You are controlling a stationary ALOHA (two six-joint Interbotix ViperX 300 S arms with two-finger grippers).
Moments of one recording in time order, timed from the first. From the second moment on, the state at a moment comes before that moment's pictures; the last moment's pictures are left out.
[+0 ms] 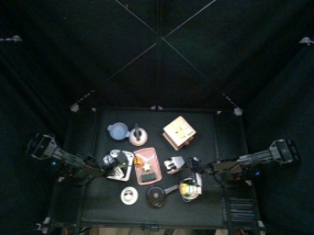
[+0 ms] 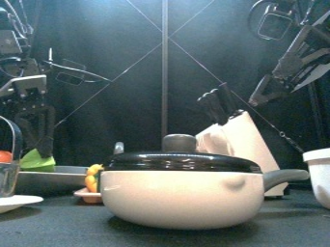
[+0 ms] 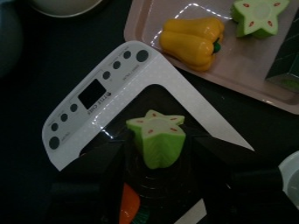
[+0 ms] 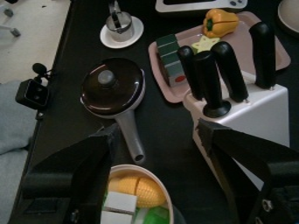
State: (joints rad) left arm -0.32 -0.30 0.97 0.73 0.76 -1.47; right arm 0.15 -0.56 1.08 -0.52 -0.03 0.73
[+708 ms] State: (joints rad) left arm -0.31 -0.32 0.91 0.95 0.83 -1.57; right arm 0.15 -0.56 1.08 -0.52 -0.03 0.73
